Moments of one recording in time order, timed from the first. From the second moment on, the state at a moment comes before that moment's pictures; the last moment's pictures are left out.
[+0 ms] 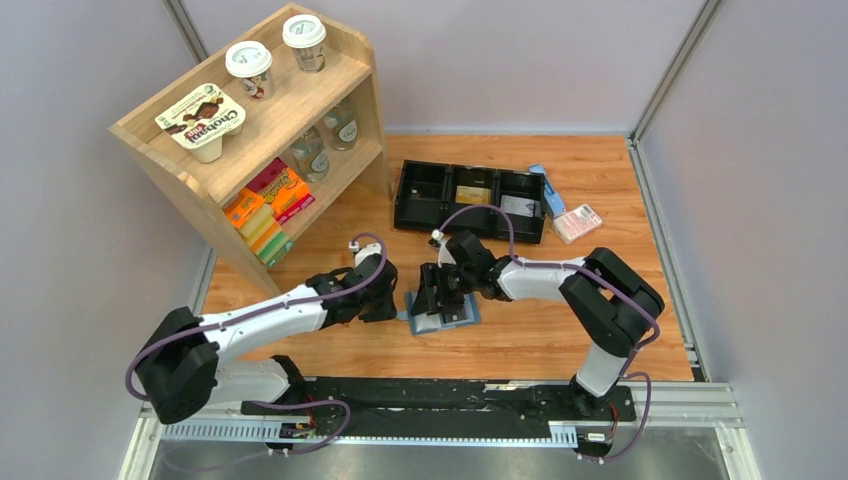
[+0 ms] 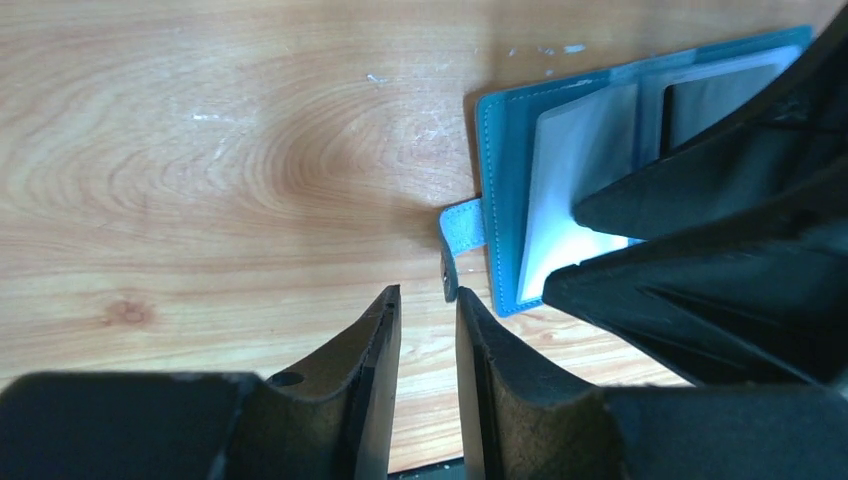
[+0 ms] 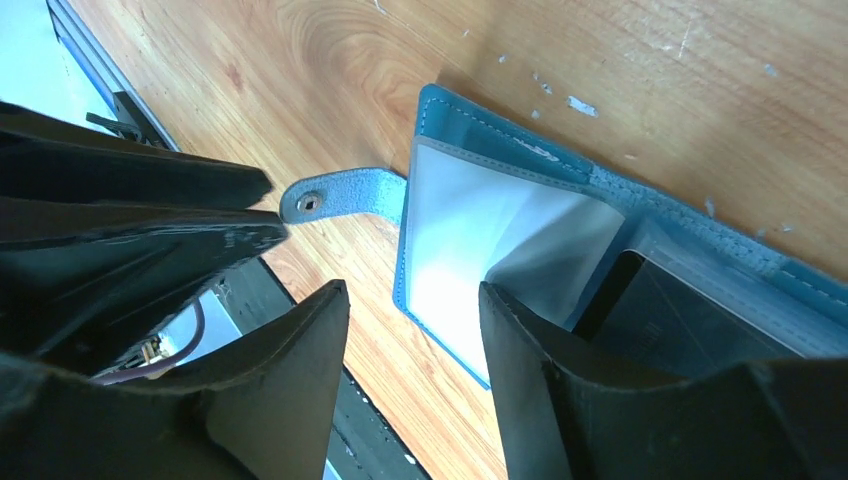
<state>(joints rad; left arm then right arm) -0.87 1.25 0.65 -0.45 -0.17 -0.90 0.79 1.73 0.82 0.06 -0.51 0.69</state>
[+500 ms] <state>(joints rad) -0.86 1.13 0.79 -0.47 -0.17 -0.87 0.79 1.68 0.90 -0.10 -0.37 0.61</state>
